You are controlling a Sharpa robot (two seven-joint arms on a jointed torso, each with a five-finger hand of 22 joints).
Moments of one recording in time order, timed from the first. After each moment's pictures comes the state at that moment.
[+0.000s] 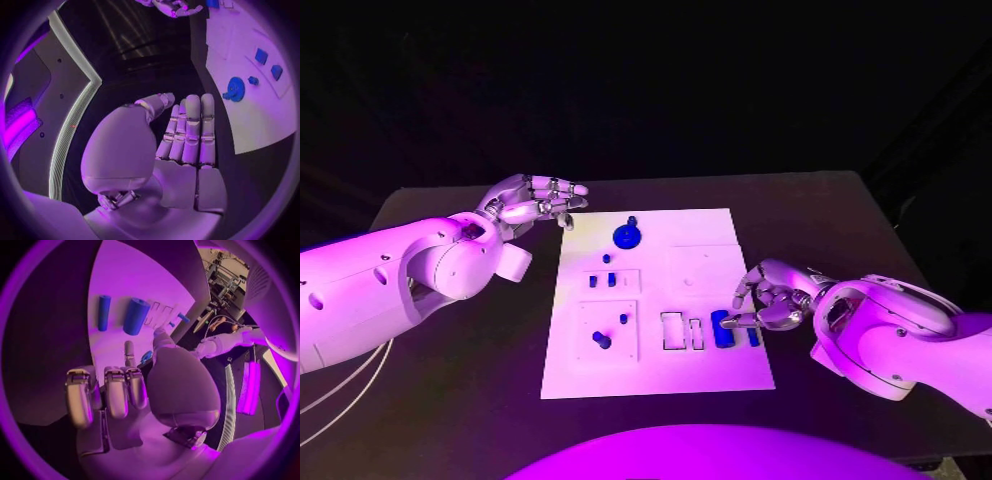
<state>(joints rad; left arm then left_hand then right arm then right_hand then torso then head) 1.16 -0.88 -0.02 1.43 -0.21 -0.12 0.27 1.37 -0.20 0.57 0.00 0.29 0.88 0.20 0.24 0.28 0.99 0.13 0.41 0.17 1.07 0.05 1.12 0.40 0.17 0.85 0.15 1.00 0.64 1.05 -1.17 -0.13 1.99 -1.32 -0.38 -0.47 1.24 -0.18 -0.02 0.30 0.11 0.96 0.10 0.38 0.46 1.47 0.03 1.57 1.31 1.47 -0.04 1.57 1.31 0.01 1.47 0.06 1.57 1.31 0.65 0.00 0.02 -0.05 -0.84</state>
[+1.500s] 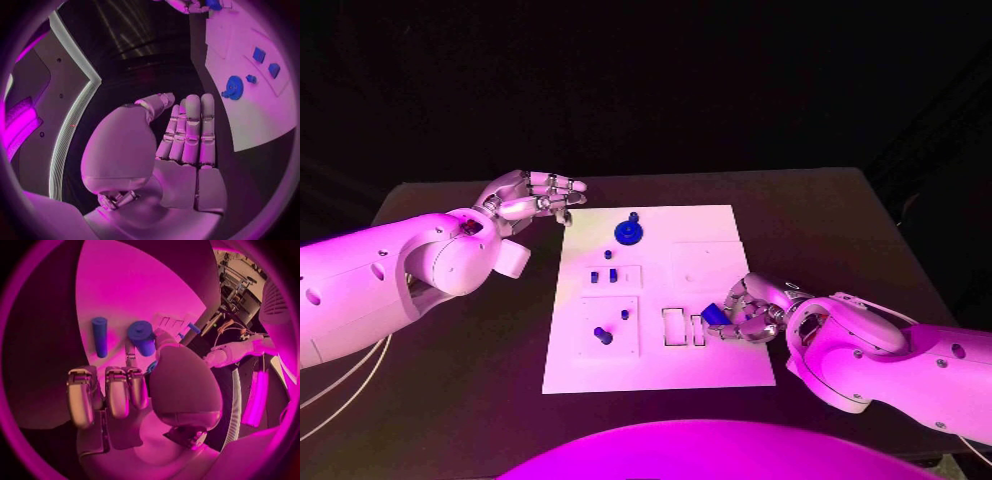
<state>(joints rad) 1.16 -0.89 -0.02 1.43 -0.21 -0.12 0.27 1.37 -0.20 0.57 0.00 0.29 0.88 0.20 0.24 0.28 0.99 0.13 0.41 0.17 1.07 0.05 1.12 0.40 0.17 0.85 0.15 1.00 0.64 0.97 -1.06 -0.13 1.94 -1.40 -0.46 -0.61 1.25 -0.16 0.10 0.29 0.34 1.03 0.06 0.42 0.44 1.47 -0.01 1.57 1.31 1.47 -0.07 1.57 1.31 0.01 1.47 0.04 1.57 1.31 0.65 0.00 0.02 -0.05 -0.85</state>
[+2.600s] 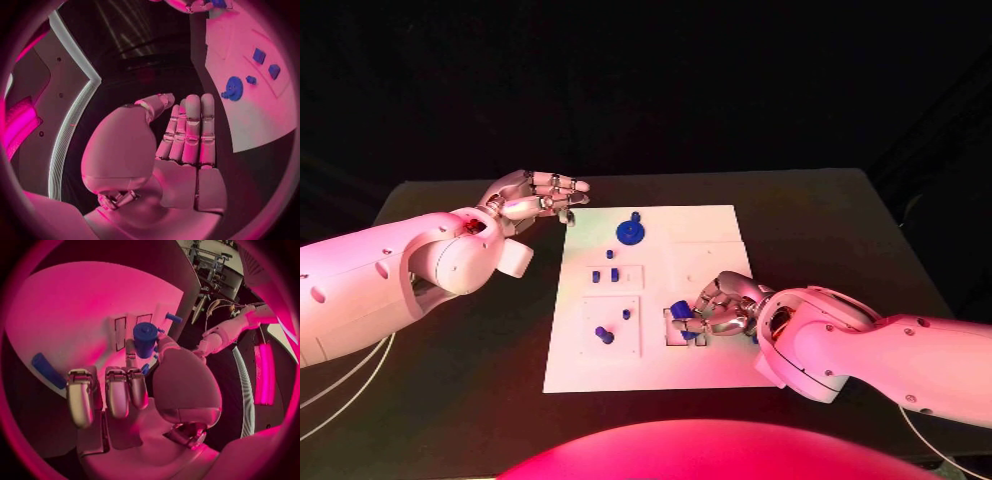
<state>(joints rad) 1.16 -0.89 -0.02 1.43 -0.20 -0.12 0.27 1.36 -0.19 0.57 0.00 0.30 0.88 0.20 0.24 0.28 0.99 0.13 0.41 0.17 1.07 0.05 1.12 0.40 0.17 0.85 0.15 1.00 0.64 1.02 -0.94 -0.13 1.93 -1.13 -0.47 -0.60 1.16 -0.13 0.10 0.29 0.29 1.03 0.07 0.44 0.46 1.47 -0.01 1.57 1.31 1.47 -0.07 1.57 1.31 0.01 1.47 0.04 1.57 1.31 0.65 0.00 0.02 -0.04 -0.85</state>
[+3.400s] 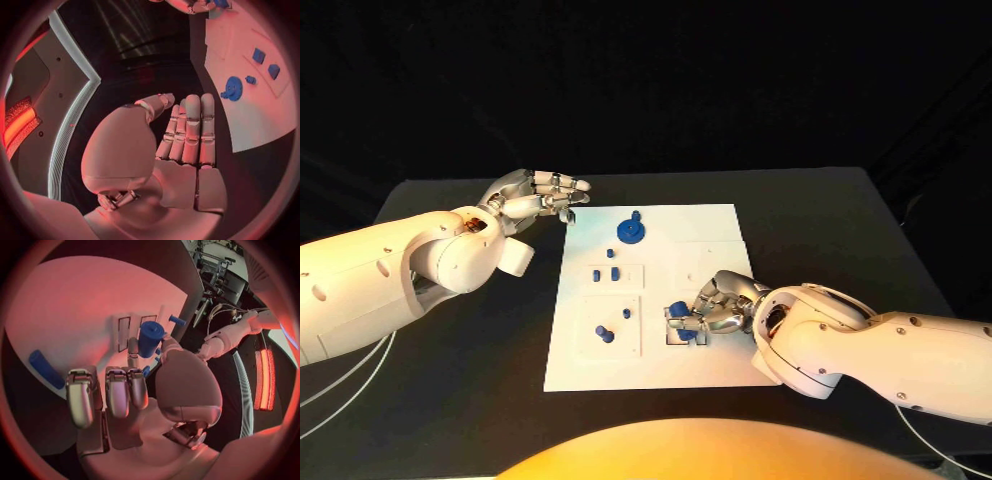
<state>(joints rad) 1.16 -0.89 -0.02 1.43 -0.20 -0.12 0.26 1.36 -0.19 0.57 0.00 0.30 0.88 0.20 0.24 0.28 0.99 0.13 0.41 0.17 1.07 0.05 1.12 0.40 0.17 0.85 0.15 0.99 0.63 1.02 -0.92 -0.13 1.91 -1.17 -0.44 -0.62 1.08 -0.17 0.00 0.30 0.15 1.05 0.05 0.46 0.48 1.47 -0.01 1.57 1.31 1.47 -0.07 1.57 1.31 0.01 1.47 0.04 1.57 1.31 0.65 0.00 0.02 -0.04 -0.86</state>
